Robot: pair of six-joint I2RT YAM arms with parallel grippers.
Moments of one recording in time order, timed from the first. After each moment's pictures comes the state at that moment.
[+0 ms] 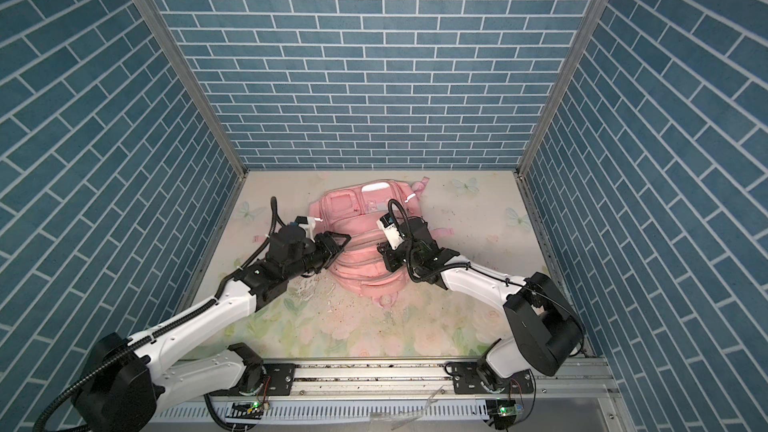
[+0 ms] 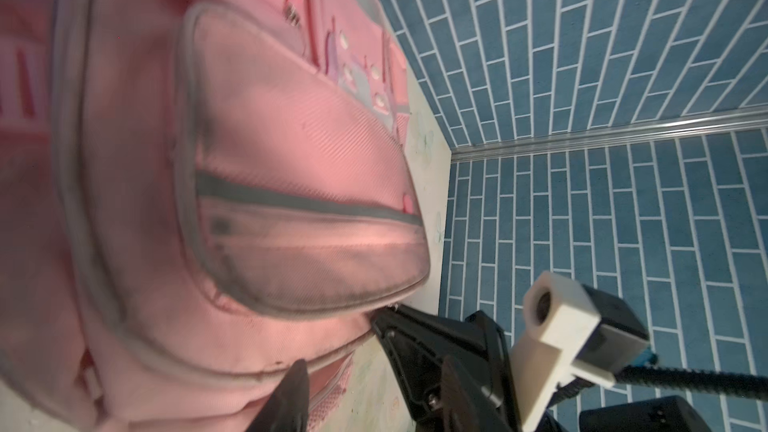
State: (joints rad) left arm -0.66 1.11 0.59 0.07 0.08 -1.34; right arm 0.75 1.47 0.82 0.06 -0.24 0.14
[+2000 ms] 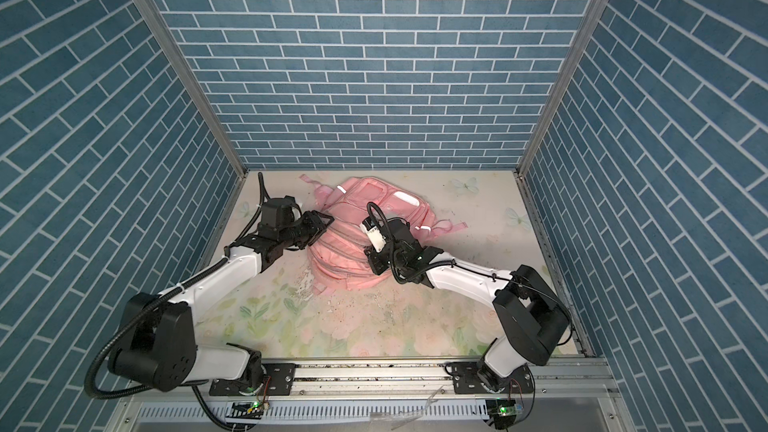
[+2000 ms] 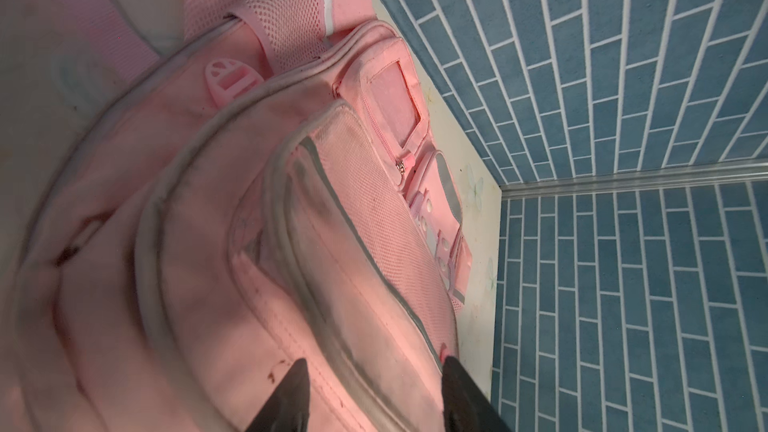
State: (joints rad) left arm -0.33 1.31 0.78 -0.05 0.29 -1.04; right arm 0.87 1.56 0.94 -0.01 -0.16 0.13
